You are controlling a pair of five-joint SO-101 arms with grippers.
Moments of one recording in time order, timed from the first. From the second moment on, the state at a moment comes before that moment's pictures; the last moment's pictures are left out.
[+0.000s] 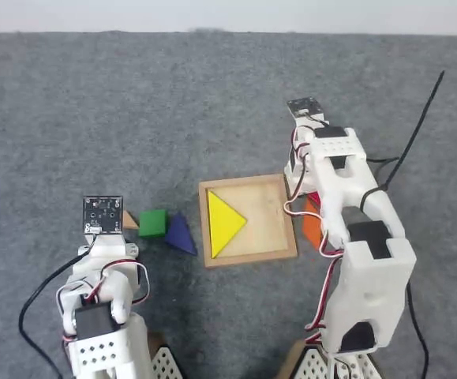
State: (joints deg) left arm -19.4 -101.7 97.1 67.8 -5.8; right arm -9.9 25.3 5.5 63.1 6.5
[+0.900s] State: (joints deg) left arm -19.4 -101.7 97.1 67.8 -5.8; right arm -9.1 19.9 1.8 66.5 -1.2
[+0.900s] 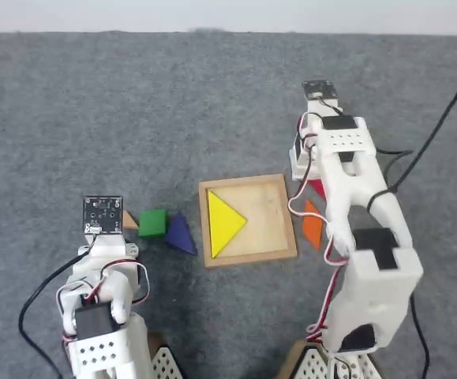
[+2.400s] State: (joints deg) left arm -19.4 -101.7 97.1 67.8 -5.8; right arm -5.9 27.0 -9.7 74.9 -7.1
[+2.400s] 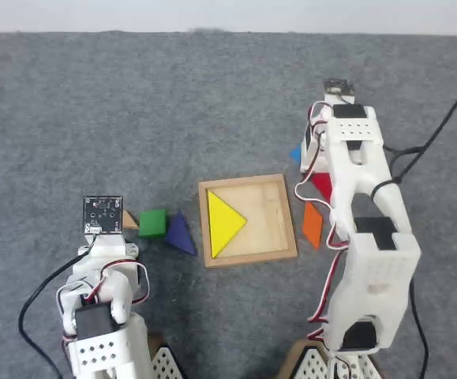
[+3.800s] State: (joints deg) left arm -19.4 -101.7 97.1 67.8 -5.8; right arm -35.6 28.4 -9.6 80.2 55.3
